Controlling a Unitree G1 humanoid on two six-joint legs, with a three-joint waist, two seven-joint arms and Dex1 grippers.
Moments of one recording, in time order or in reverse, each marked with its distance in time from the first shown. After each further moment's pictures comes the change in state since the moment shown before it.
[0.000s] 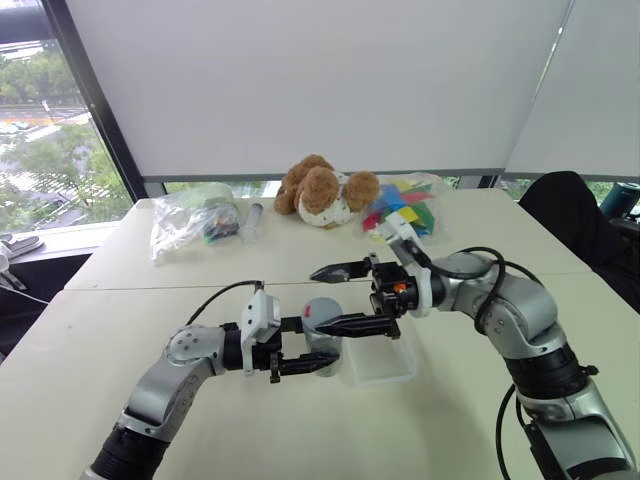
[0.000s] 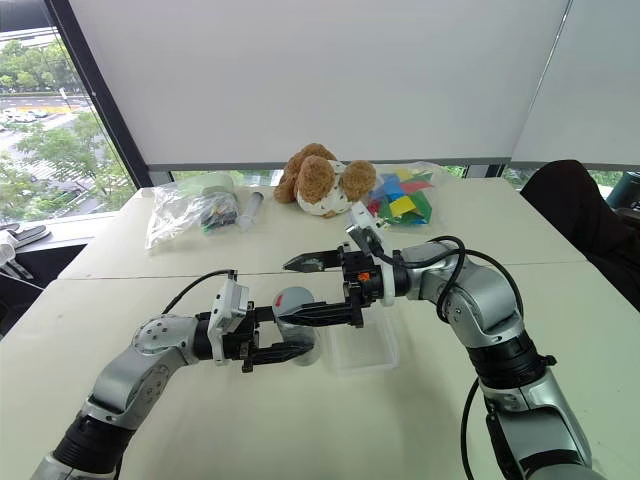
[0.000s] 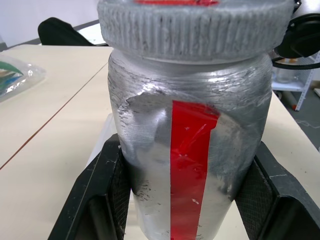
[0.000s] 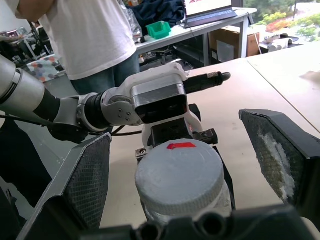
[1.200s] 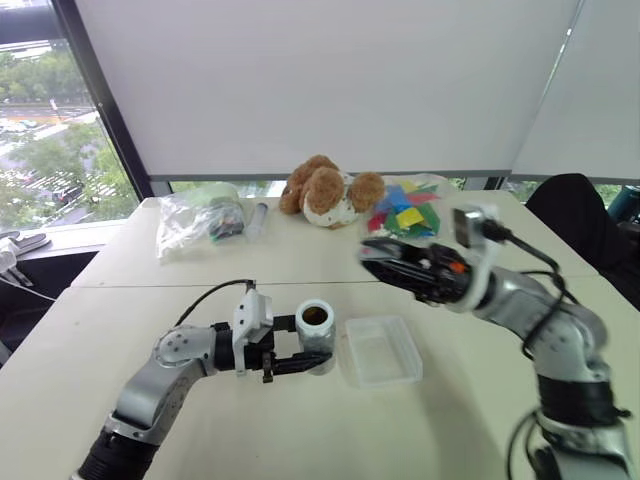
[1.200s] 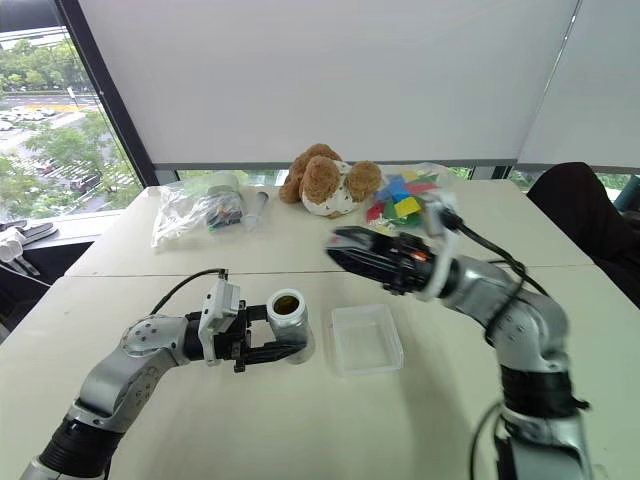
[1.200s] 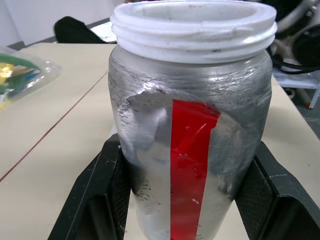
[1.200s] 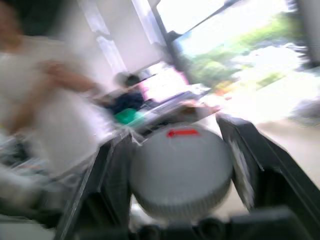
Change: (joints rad) left arm 0.018 0.056 0.051 -0.031 -0.028 0.008 0.015; right arm 0.373 -0.059 -0.436 0.024 0.125 -0.088 -0.195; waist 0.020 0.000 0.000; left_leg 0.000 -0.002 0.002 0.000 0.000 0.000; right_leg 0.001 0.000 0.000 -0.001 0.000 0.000
